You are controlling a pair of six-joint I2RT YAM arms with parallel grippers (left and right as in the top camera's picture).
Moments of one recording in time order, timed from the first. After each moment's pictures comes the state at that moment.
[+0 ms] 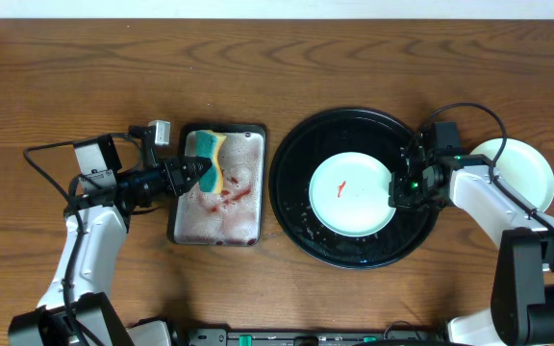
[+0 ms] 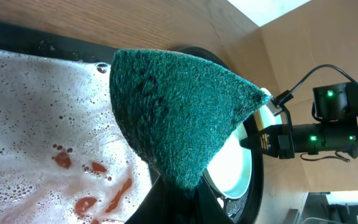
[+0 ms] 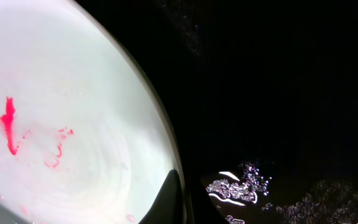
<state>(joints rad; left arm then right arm) 0.26 1.39 0.72 -0.29 1.04 -0.09 0.08 1.68 0.88 -0.61 -0.24 0.22</state>
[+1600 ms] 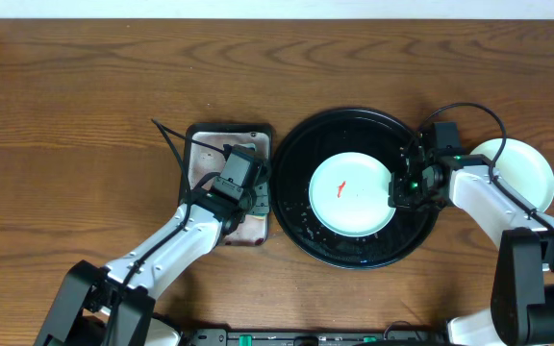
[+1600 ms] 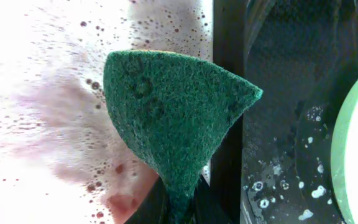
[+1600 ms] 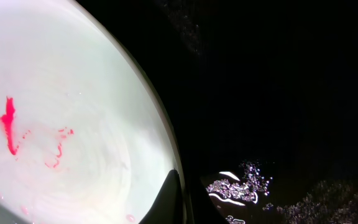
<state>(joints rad) -0.48 1.49 0.72 -0.27 -0.02 -0.52 0.09 1.68 0.88 -0.61 -0.24 0.22</state>
